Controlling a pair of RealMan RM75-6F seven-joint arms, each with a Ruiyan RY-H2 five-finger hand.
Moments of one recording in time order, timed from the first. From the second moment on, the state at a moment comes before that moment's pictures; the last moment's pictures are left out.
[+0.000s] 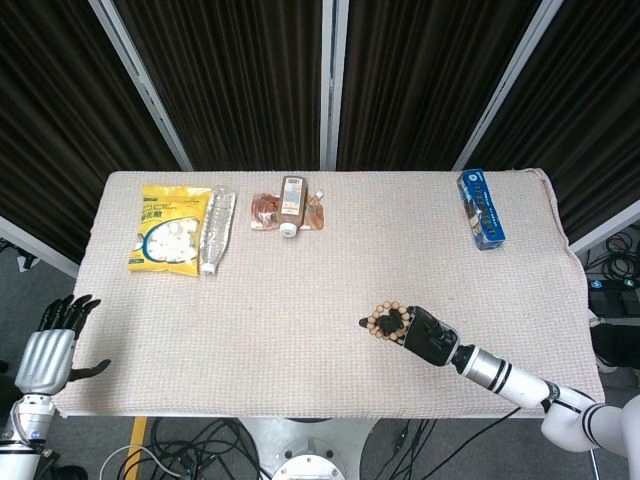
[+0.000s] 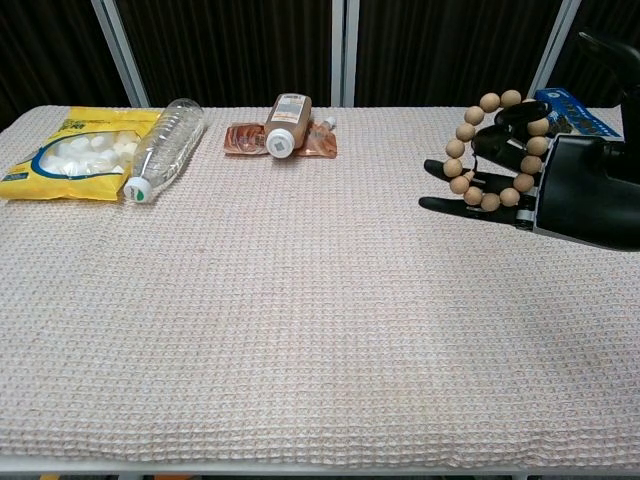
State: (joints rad) left arm -0.10 -1.27 -0.02 -1.49 1.46 1.41 -0.01; right arm 0.74 -1.42 -0.24 -1.18 -1.88 1.33 2.51
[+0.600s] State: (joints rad) left arm -0.10 -1.27 -0.02 -1.48 1.45 1.40 -0.02; right arm 0.65 -1.44 -0.15 -1.30 -1.70 1.31 1.92
